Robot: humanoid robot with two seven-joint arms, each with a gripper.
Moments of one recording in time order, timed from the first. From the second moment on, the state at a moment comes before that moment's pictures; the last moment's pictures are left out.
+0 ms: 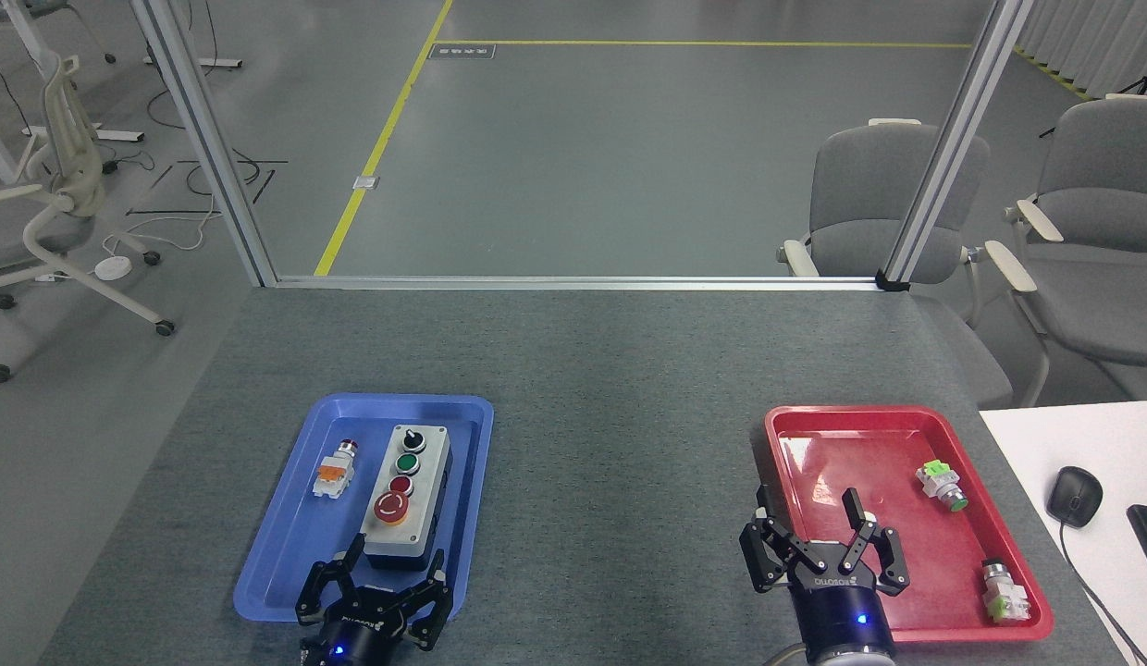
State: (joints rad) left arm -0.02 0.09 -0.17 -1.30 -1.49 -0.01 0.18; right arm 0.01 -0.03 0.09 -1.50 1.36 0.06 -0.15
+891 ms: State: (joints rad) left arm -0.09 0.08 -0.15 -1.18 -1.45 0.01 0.18; right arm 0.04 -0.05 0.09 -1.52 1.36 0.06 -0.15
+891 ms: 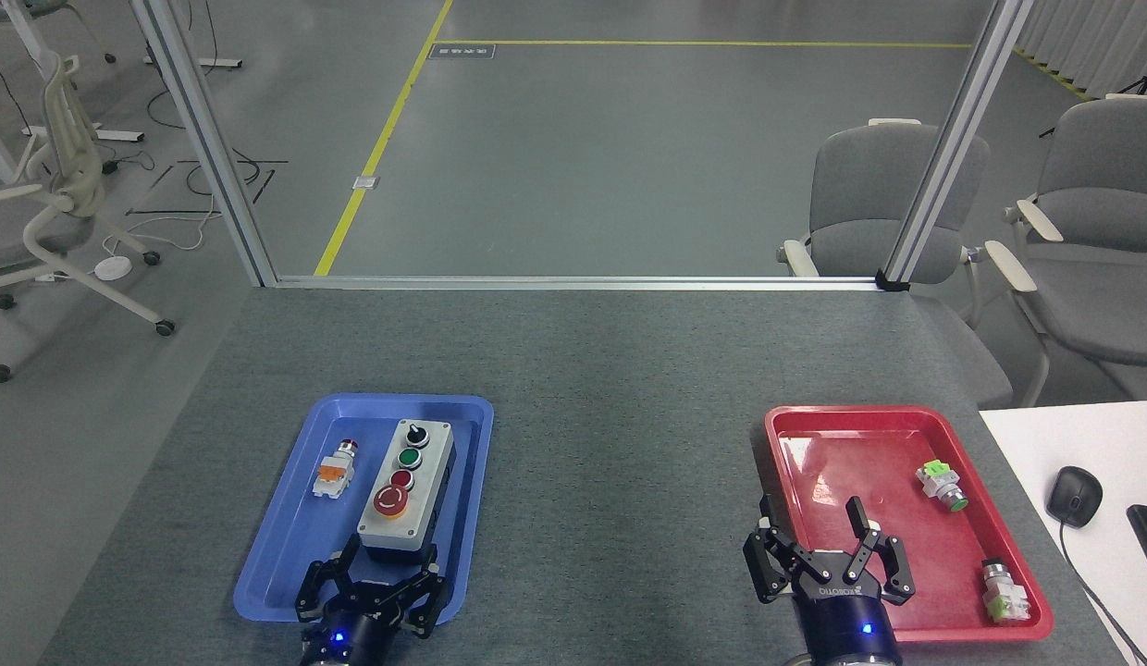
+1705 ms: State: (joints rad) left arm -0.23 0.04 -0.13 -1.01 -1.45 0.01 0.16; right arm 0.03 -0.04 0.09 -1.52 1.36 0.05 -0.14
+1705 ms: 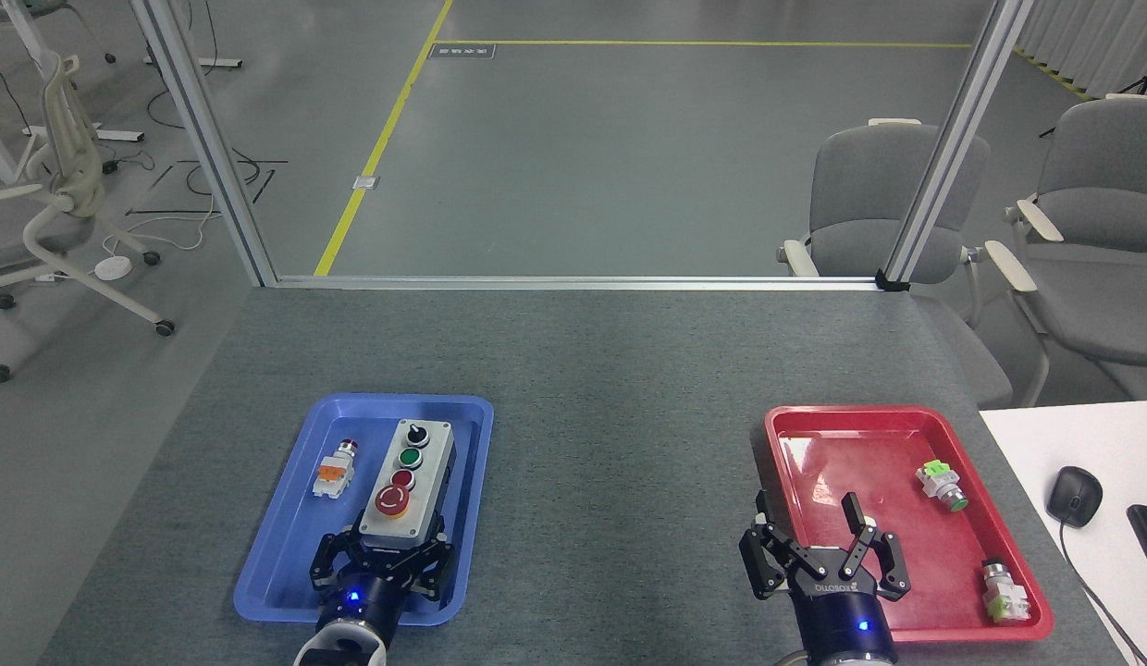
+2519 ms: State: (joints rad) left arm -0.25 0.09 -0.14 -1.27 -1.33 -0.07 0.15; right arm 0.03 -0.03 0.10 -1.51 1.36 0.05 -0.15
